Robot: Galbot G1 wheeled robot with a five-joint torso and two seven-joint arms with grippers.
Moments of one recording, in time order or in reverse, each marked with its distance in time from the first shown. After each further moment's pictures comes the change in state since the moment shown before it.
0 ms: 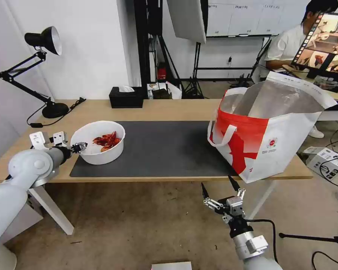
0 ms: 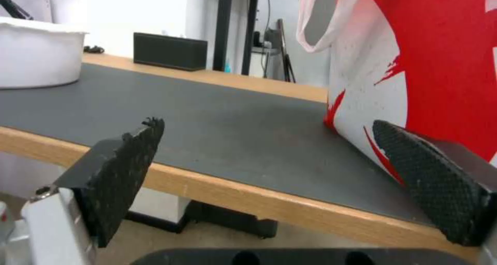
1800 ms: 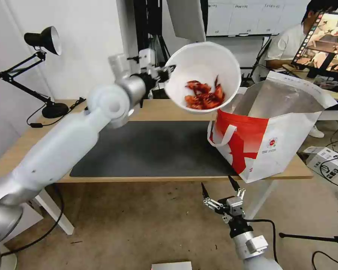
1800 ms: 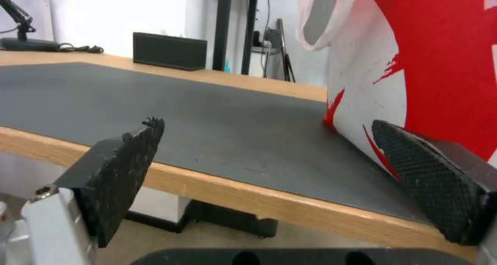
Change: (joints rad) left arm -0.877 -0.373 0.637 0.031 -0.053 -0.224 0.137; right arm 0.000 0.000 0.000 0.000 0.000 0.000 0.000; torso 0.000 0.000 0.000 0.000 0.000
